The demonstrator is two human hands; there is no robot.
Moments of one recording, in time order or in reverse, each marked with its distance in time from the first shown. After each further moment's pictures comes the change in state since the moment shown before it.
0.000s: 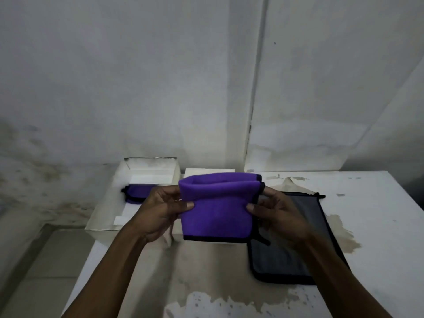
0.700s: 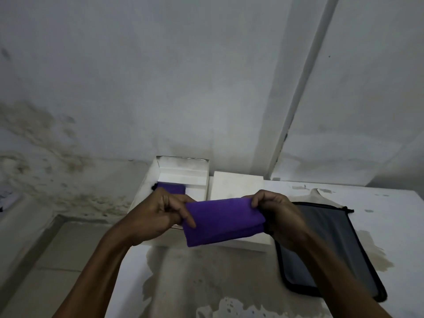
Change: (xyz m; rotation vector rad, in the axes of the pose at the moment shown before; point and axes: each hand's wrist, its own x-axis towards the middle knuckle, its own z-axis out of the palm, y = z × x) left_hand -0.063 0.052 -0.097 0.590 -0.130 0.088; right_hand 0.052 0.029 0.095 -0.126 0.158 0.101
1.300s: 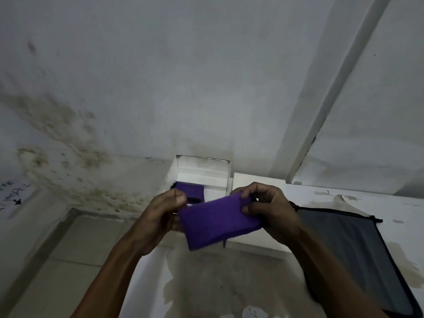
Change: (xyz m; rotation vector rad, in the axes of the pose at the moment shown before) left_hand -0.012 -0.049 -0.041 -0.565 0.191 -0.079; right_hand 0.050 0.008 0.068 -0.035 -0.172 -0.101
